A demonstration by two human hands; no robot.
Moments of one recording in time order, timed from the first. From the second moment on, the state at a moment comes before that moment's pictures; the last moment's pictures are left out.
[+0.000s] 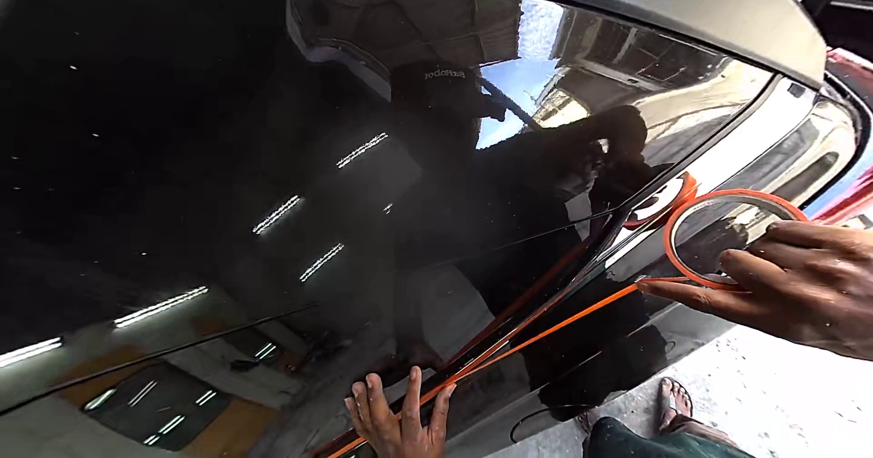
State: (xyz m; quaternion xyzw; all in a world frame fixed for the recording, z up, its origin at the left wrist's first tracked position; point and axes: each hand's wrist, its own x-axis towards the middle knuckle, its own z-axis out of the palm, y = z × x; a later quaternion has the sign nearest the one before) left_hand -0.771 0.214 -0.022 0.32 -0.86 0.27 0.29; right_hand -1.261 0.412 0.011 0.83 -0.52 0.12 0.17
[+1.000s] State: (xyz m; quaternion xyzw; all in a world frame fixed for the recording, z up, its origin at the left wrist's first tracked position) left_hand -0.810 0.219 -0.025 0.32 -0.85 0.27 0.33; right_hand -1.215 0.405 0.041 0.74 -0.66 0.02 0.11
